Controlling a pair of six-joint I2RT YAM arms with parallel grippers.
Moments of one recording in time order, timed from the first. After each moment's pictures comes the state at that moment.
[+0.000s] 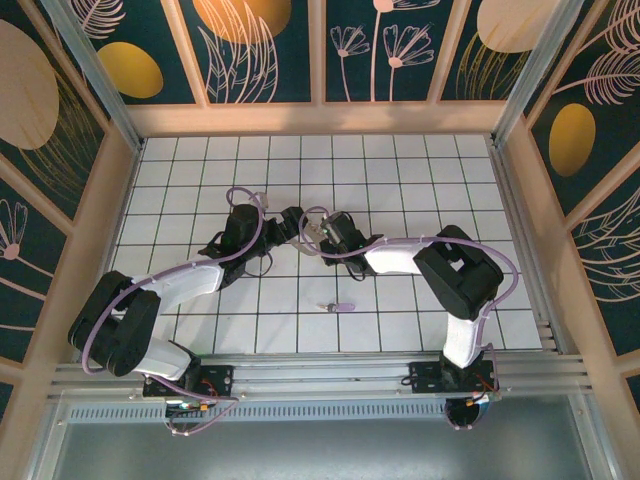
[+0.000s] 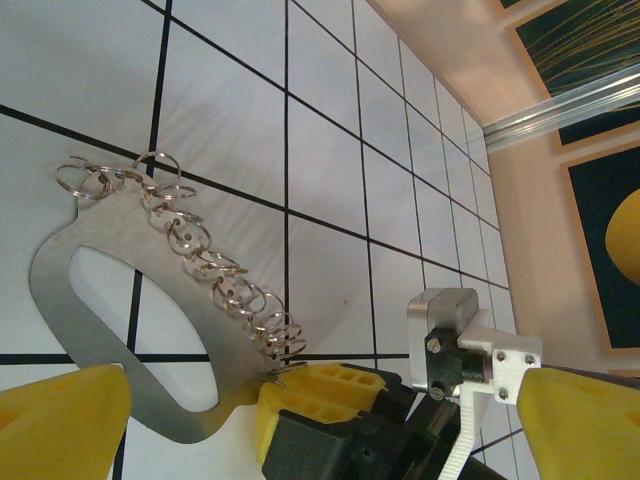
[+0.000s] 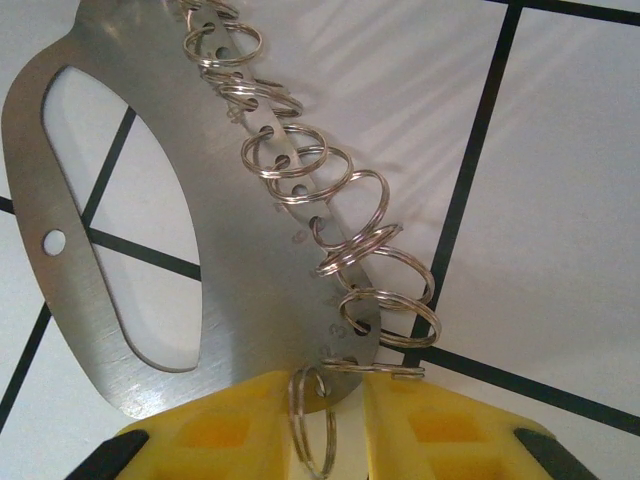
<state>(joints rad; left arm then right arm) -0.54 1.45 0.67 0.32 0.15 -0.97 0.78 1.85 0.95 0.01 0.15 0.39</state>
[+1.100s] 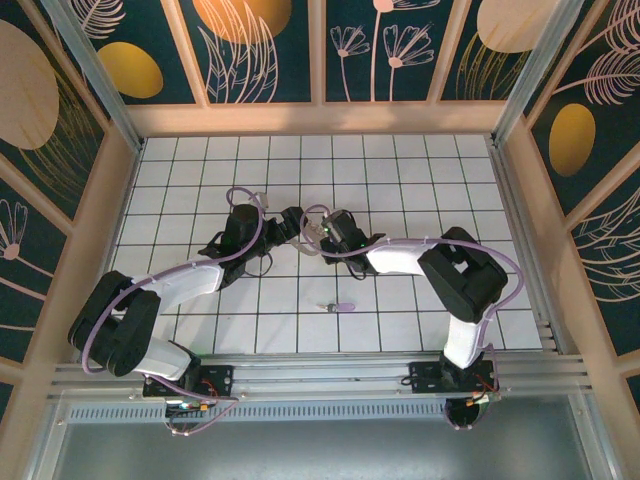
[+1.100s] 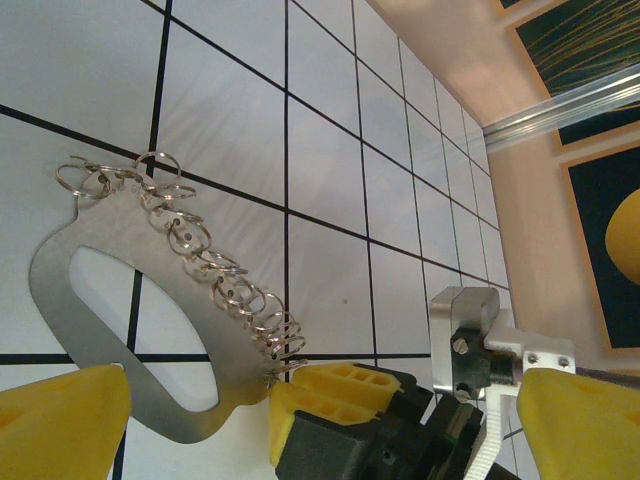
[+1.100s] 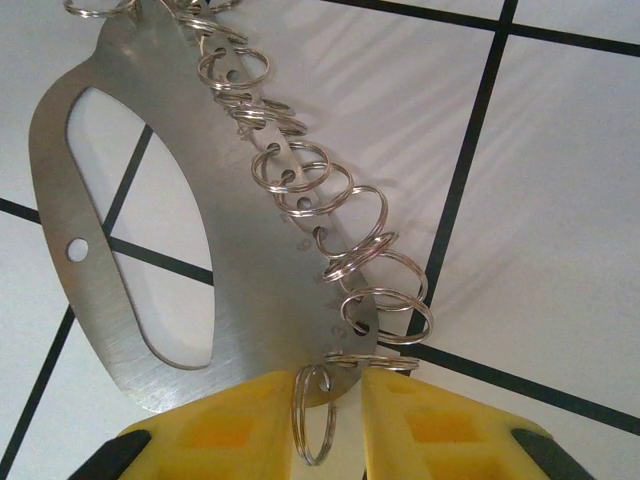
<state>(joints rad) -0.54 1.45 0.67 0.32 0.15 -0.97 0.77 1.83 0.95 0.00 0.15 0.39</state>
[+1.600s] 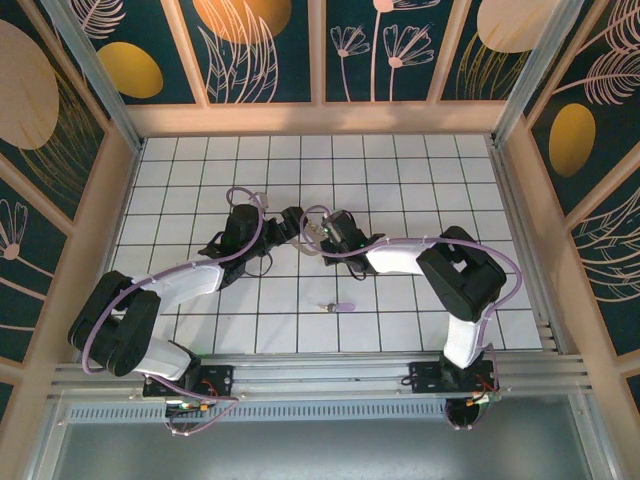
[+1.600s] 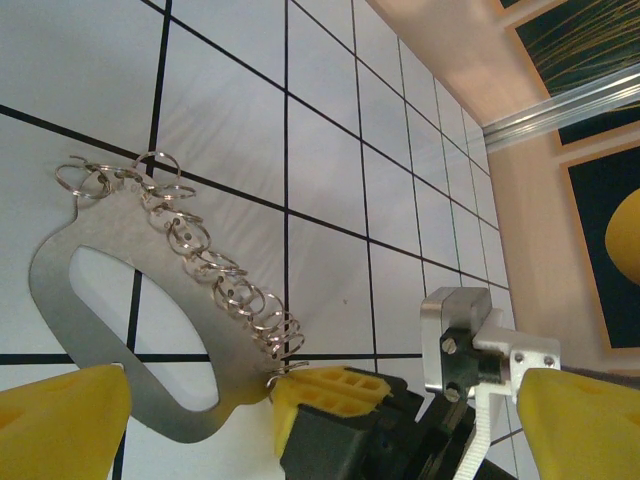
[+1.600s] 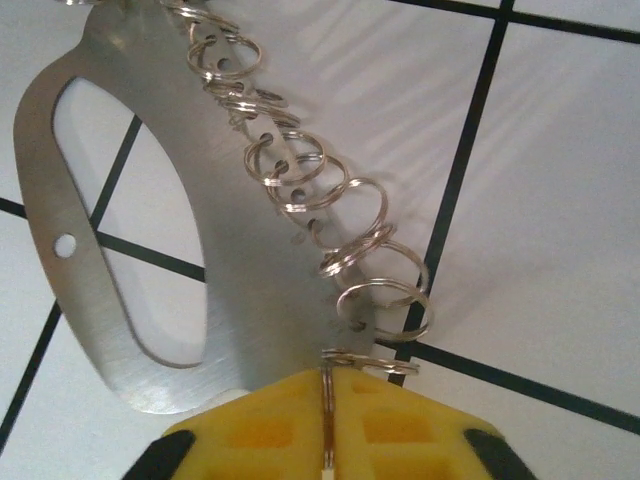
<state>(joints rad) -0.54 1.45 0.67 0.32 0.15 -0.97 0.77 1.84 0.95 0.00 0.15 0.38</state>
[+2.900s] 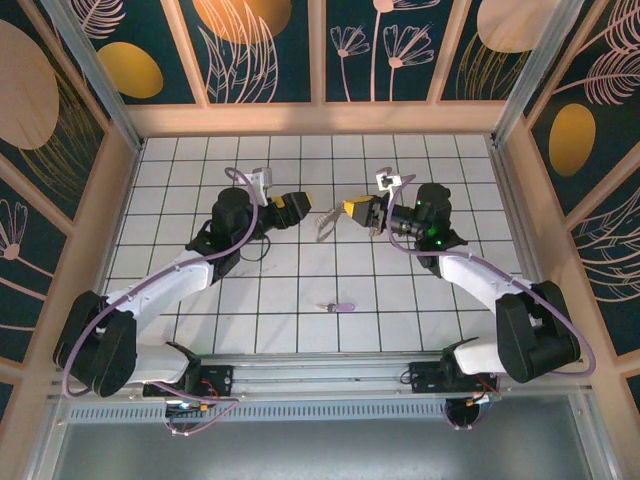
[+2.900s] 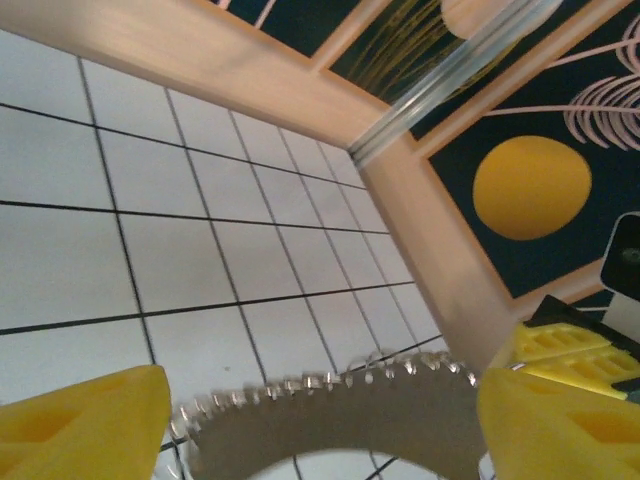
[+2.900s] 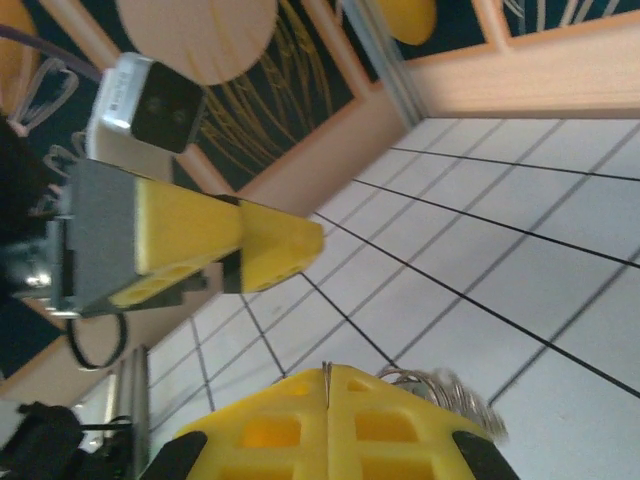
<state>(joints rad) -0.54 1.34 0.80 0.33 0.28 -0.73 0.36 1.35 0.70 0.56 -0.84 0.45</state>
